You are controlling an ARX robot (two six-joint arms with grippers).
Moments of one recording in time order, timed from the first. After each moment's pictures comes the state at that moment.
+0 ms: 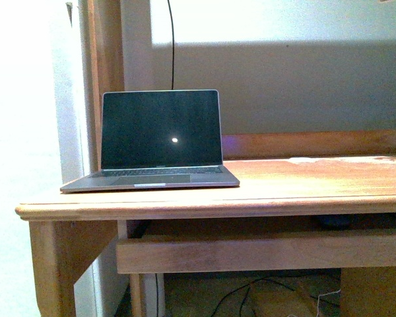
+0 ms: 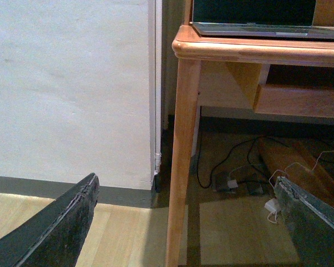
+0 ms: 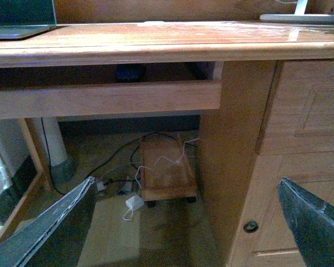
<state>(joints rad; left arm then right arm) -0.01 0.00 0.01 0.00 0.00 -0.01 0.00 0.01 0.01 0.00 0.00 0.00</state>
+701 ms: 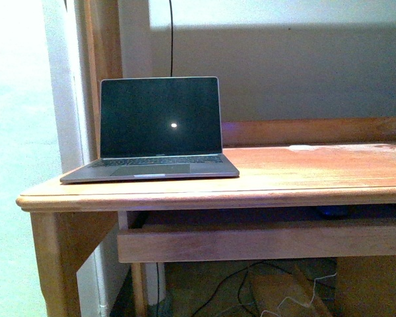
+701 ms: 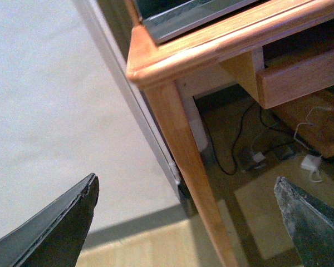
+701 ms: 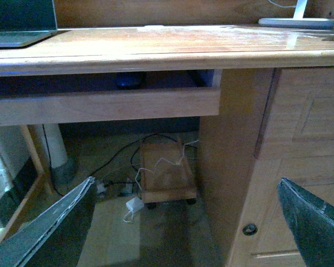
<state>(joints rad) 0.06 1.24 0.31 0.86 0.24 0.45 0.00 0.01 0.01 0.00 0.00 0.00</state>
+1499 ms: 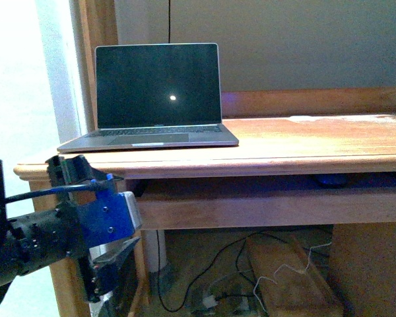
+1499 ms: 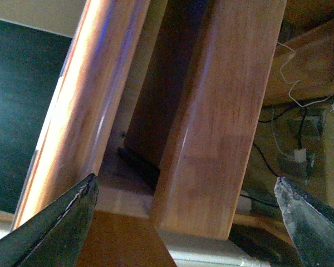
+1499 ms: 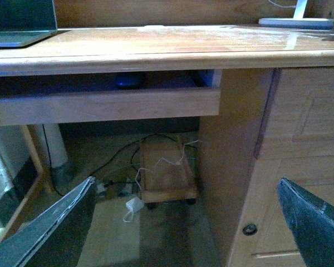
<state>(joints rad) -0.17 2.04 0.94 0.98 0.47 1.27 0.00 0.01 0.01 0.00 0.00 0.00</state>
